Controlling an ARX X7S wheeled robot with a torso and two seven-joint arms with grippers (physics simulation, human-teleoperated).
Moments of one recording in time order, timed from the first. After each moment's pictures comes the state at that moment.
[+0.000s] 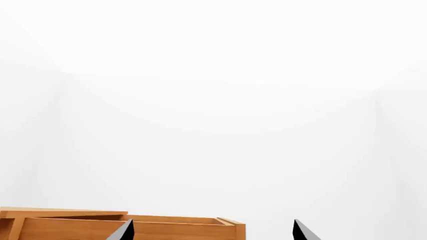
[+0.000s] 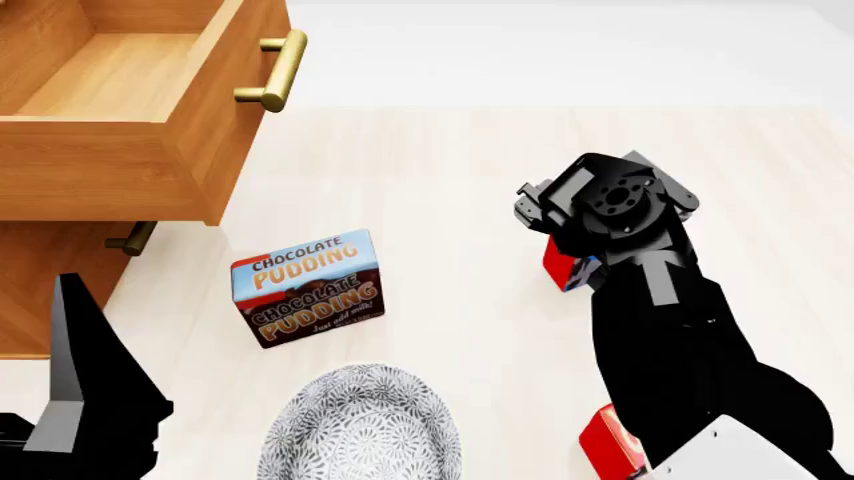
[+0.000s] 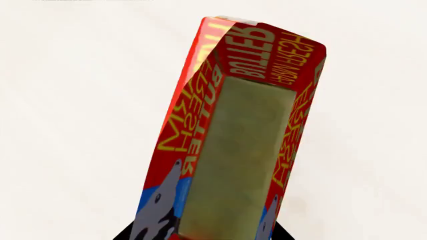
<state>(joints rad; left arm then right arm) 0.21 -0.67 0.09 0.52 -0.33 0.69 -0.43 1.44 0.00 0.42 1.31 0.52 0.58 0.95</state>
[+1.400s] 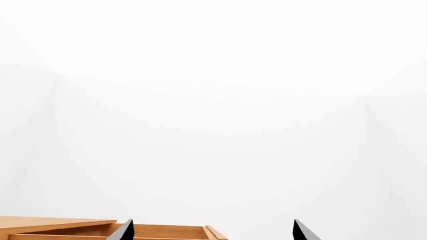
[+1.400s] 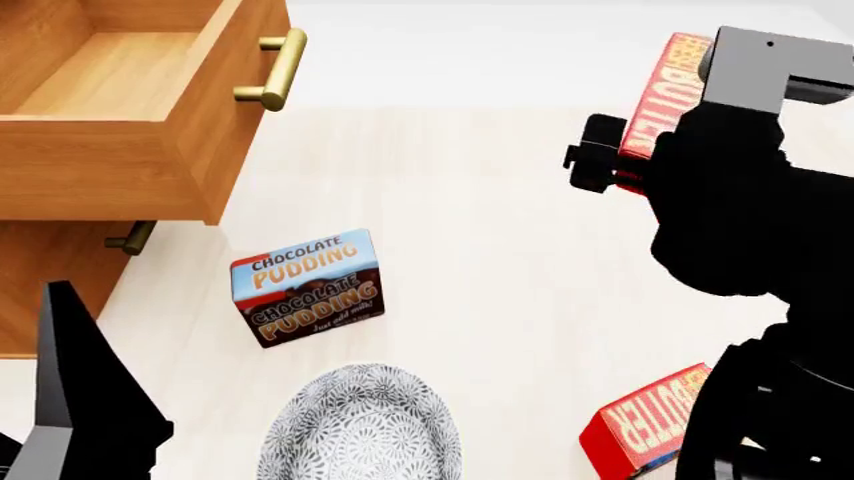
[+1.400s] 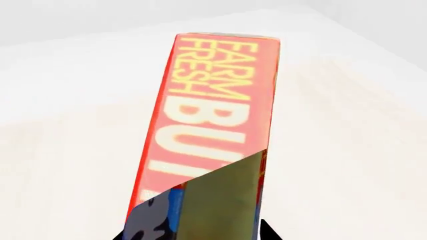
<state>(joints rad) 0.27 -0.68 0.07 0.66 -0.30 0.63 -0.45 1.13 0.21 0.13 -0.14 1.24 1.51 1.31</state>
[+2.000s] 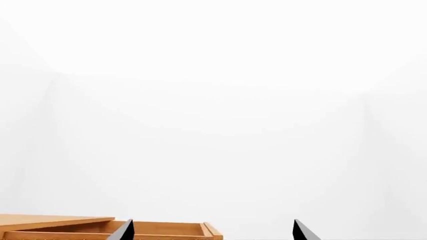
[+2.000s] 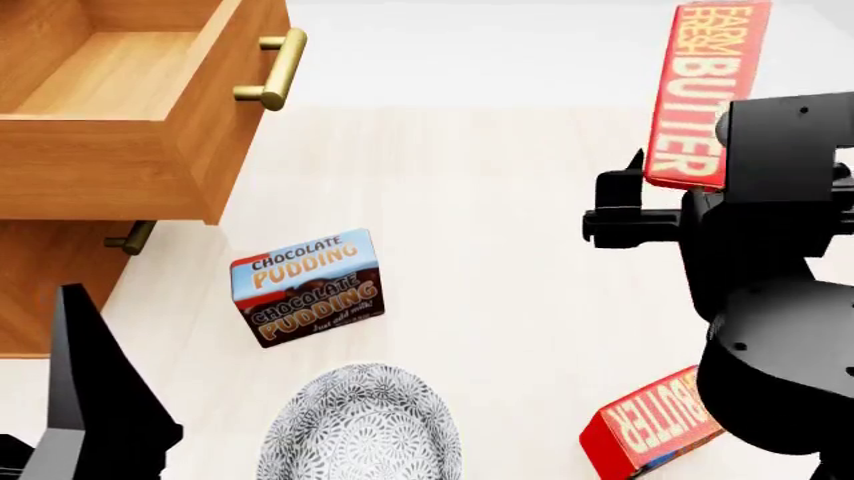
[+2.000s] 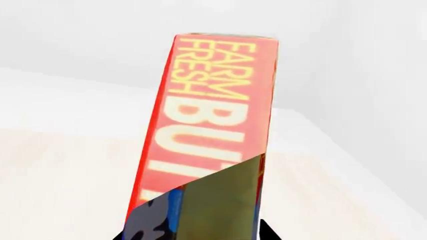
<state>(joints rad) 0.27 -0.67 0.08 0.67 -0.28 0.61 -0.46 0.92 0.50 -0.06 -0.63 1.31 1.41 1.19</state>
